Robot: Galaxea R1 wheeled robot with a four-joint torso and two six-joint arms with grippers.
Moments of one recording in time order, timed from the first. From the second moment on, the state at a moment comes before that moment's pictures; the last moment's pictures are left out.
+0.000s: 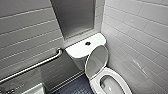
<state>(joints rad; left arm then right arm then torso) 1.58 2.76 -2.38 1.21 -0.39 -1.03 -1.62 2.34 -1.66 0.27 0.60 0.13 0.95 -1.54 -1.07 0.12</state>
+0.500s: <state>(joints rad) 1.60 2.80 -2.47 1.21 -0.39 -1.03 -1.65 2.43 -1.80 0.21 0.57 0.13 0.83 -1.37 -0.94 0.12</state>
